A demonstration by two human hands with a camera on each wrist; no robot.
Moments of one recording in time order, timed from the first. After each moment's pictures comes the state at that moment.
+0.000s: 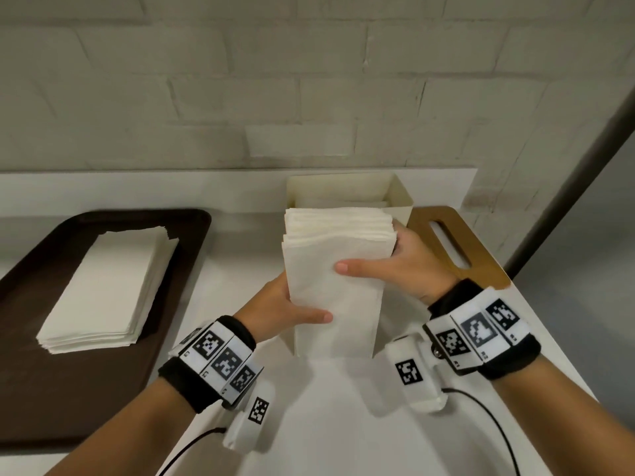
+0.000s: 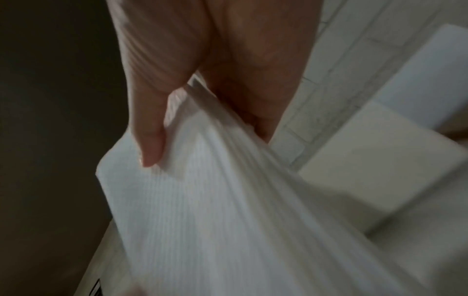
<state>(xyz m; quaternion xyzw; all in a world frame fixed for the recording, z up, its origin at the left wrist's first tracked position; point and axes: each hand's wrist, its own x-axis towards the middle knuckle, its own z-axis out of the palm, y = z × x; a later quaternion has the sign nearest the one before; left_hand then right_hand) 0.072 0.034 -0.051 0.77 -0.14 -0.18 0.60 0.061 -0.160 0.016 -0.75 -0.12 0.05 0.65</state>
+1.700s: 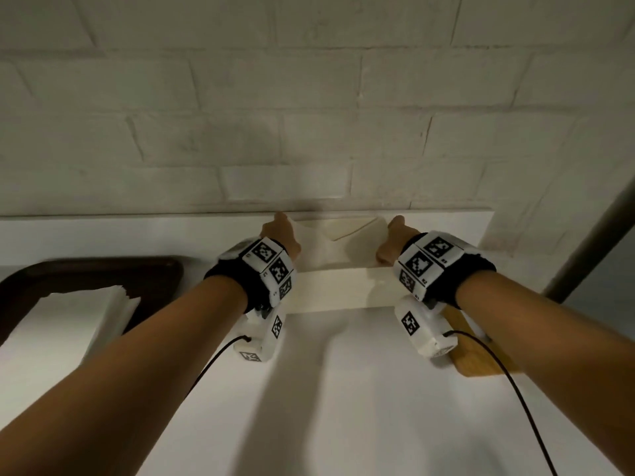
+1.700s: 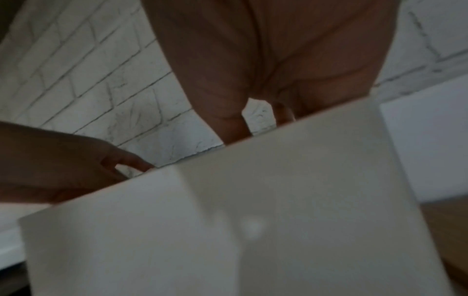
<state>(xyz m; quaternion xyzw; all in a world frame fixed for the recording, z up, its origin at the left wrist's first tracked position) 0.254 -0.022 0.013 0.97 0.05 -0.08 0.24 0.238 -0.190 0.015 -0.96 0.14 0.09 0.24</state>
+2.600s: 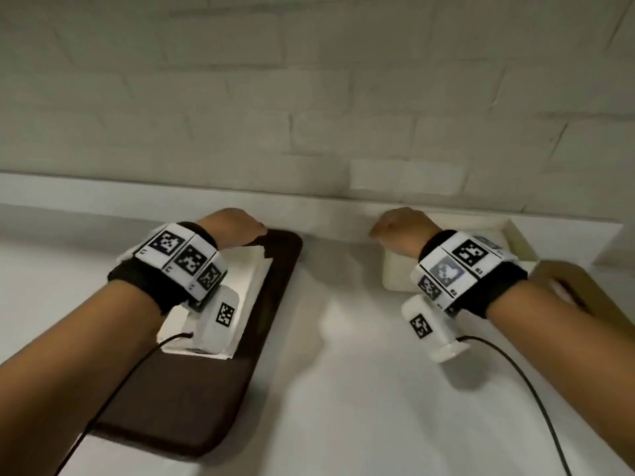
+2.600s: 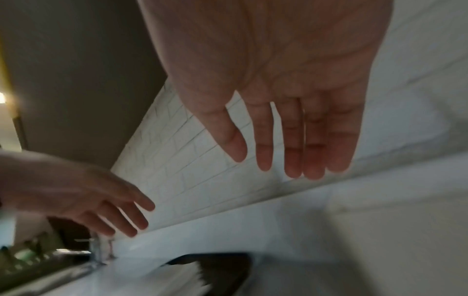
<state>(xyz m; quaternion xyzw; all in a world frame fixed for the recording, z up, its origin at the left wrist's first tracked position) 0.145 0.194 0.063 0.96 0.16 -0.09 0.22 0.178 -0.038 0.053 -0.96 -0.08 0.09 0.23</state>
